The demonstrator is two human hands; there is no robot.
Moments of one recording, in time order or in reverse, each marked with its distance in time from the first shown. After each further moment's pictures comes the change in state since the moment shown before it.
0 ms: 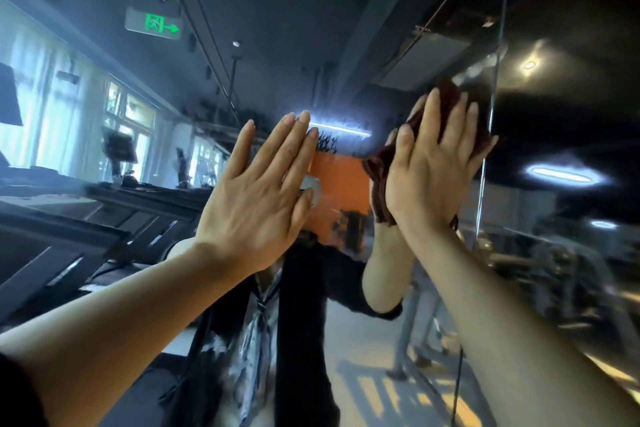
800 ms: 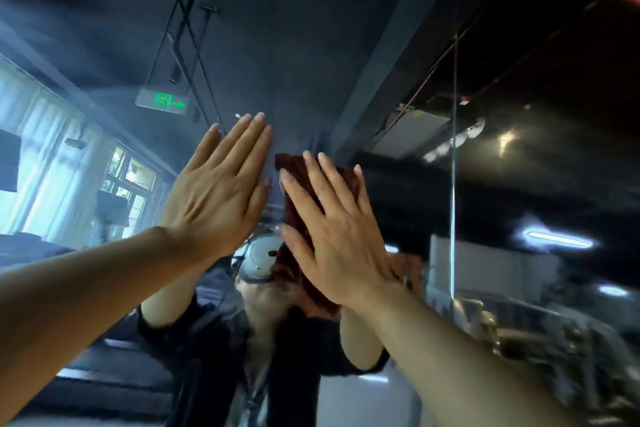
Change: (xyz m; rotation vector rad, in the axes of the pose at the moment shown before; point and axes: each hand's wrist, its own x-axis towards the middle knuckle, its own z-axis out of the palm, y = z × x) left_hand 0.091 -0.056 -0.010 -0.003 0.101 -0.121; right_hand 0.027 -0.033 -0.001 0.135 -0.169 -0.724
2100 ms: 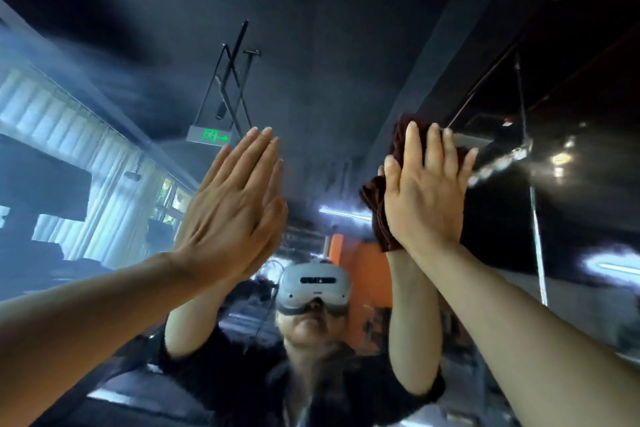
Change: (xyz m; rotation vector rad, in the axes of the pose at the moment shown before) left_hand -0.007 -0.062 -0.018 -0.048 0.072 -0.033; right_hand 0.086 0.023 0.002 -0.087 0.247 0.511
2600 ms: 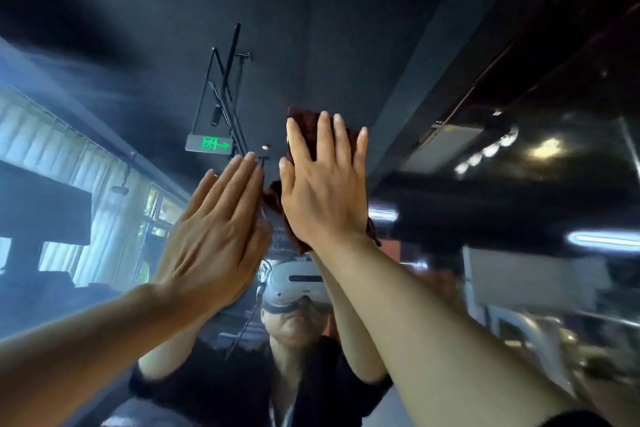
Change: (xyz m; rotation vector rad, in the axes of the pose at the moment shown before) left_hand -0.056 -0.188 -0.048 0.017 -0.057 0.040; right_hand -0.005 -0.286 0.037 -0.018 -0.110 -0.177
